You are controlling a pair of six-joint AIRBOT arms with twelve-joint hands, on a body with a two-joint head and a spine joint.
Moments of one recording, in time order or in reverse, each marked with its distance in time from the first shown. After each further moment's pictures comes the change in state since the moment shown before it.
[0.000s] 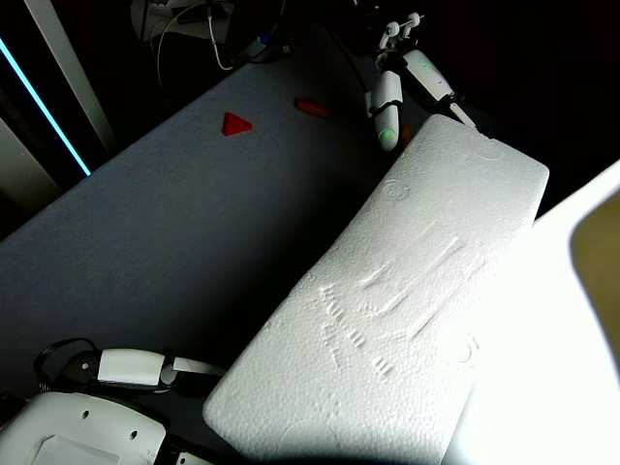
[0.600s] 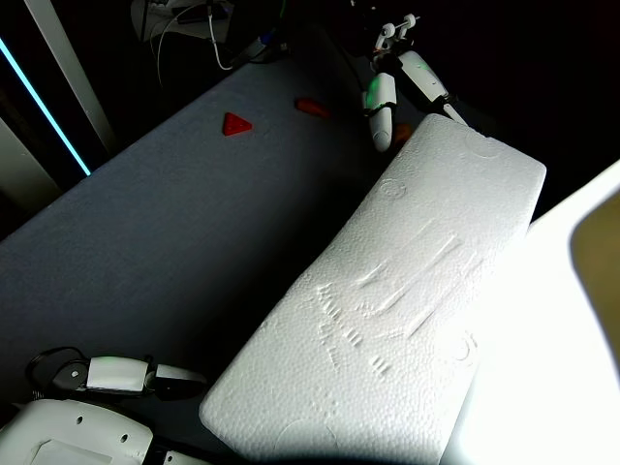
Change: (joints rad) left arm 0.034 0.016 -0.017 -0.004 -0.006 0.004; right arm -0.061 0.028 -0.016 0.035 -0.038 -0.012
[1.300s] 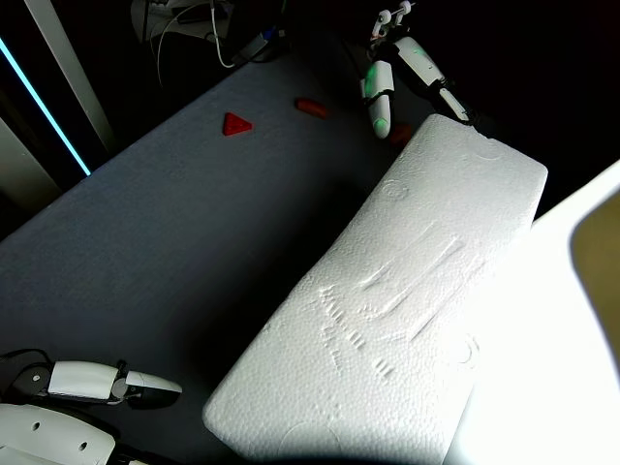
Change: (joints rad) left arm 0.068 0.072 -0.076 -0.045 -0.100 0.019; right arm -0.047 0.069 -0.079 -0.007 0.098 0.000
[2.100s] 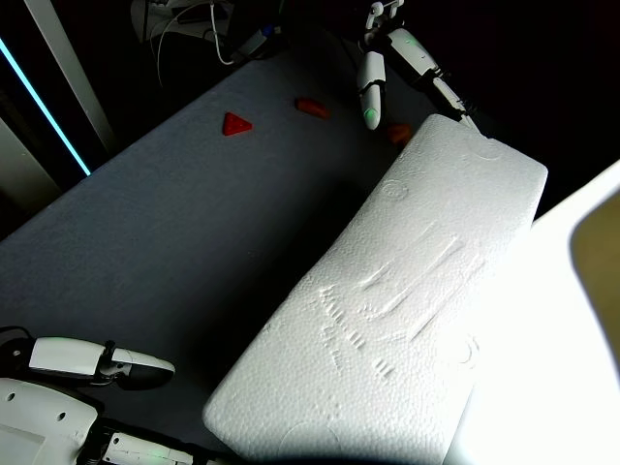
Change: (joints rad) left arm 0.007 0.014 -0.021 0.027 -0.040 -0.003; right arm -0.003 0.020 -0.038 -0.055 0.076 0.016
